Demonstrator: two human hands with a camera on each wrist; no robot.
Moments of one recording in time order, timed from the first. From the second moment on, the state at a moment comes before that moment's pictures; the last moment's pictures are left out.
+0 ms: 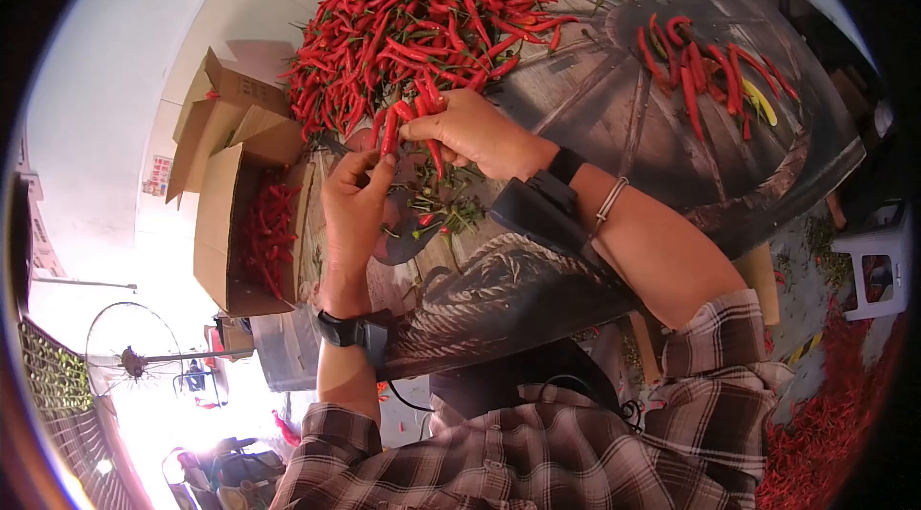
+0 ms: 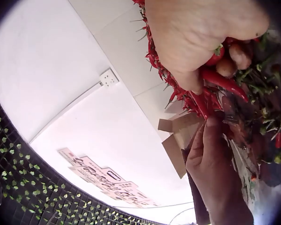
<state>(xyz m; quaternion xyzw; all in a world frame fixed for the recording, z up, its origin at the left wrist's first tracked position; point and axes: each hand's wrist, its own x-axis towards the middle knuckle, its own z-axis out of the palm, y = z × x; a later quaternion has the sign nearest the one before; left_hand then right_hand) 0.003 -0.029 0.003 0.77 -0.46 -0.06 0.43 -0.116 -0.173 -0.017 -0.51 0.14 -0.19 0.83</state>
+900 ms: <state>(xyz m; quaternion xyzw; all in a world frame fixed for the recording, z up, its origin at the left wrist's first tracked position) 0.028 -0.024 0.006 0.79 -0.52 0.02 0.32 -0.117 -0.182 -0.017 -0.40 0.13 -0.25 0.87</state>
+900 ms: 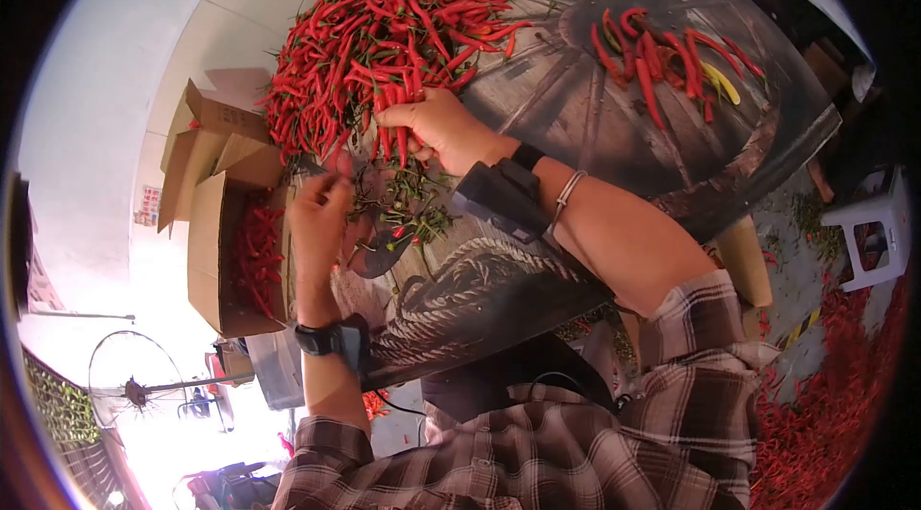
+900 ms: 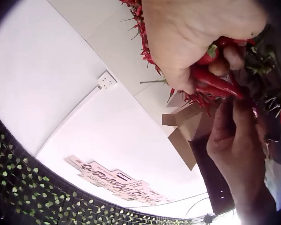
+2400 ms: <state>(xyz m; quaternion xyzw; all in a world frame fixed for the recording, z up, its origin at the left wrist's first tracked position) 0.006 -0.050 0.010 0.70 -0.57 0.25 0.35 -0.116 -0.167 -0.018 -0.53 0.11 -0.16 0.83</state>
